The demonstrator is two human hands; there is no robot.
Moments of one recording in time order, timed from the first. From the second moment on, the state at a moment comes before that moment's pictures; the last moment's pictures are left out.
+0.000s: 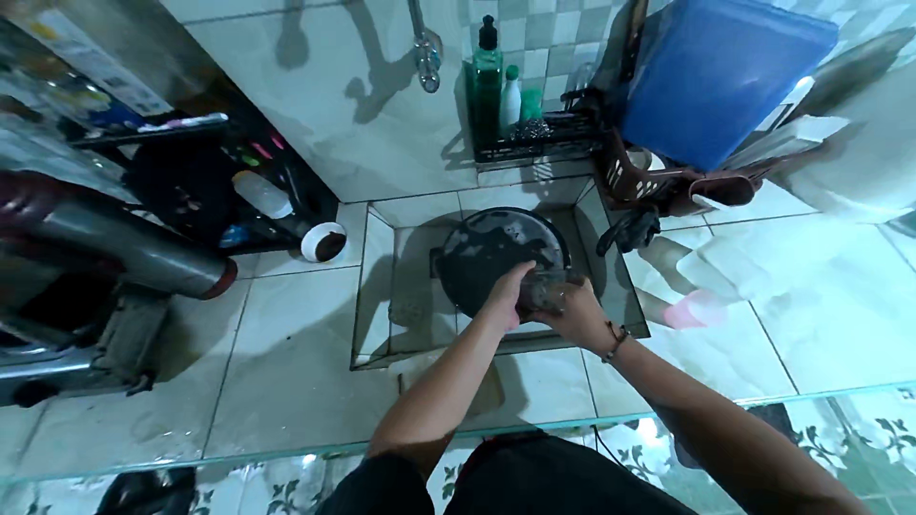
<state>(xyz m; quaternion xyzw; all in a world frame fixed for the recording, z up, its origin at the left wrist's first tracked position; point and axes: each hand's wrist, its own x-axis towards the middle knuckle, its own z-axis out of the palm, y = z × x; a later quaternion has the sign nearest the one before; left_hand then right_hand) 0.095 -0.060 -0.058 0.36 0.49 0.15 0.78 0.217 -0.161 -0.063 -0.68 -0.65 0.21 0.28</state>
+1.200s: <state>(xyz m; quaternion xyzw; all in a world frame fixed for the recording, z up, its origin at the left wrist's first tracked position) 0.097 -0.126 -0.044 0.60 0.36 0.16 0.70 0.188 -0.168 -0.002 -0.78 -0.52 0.01 0.34</state>
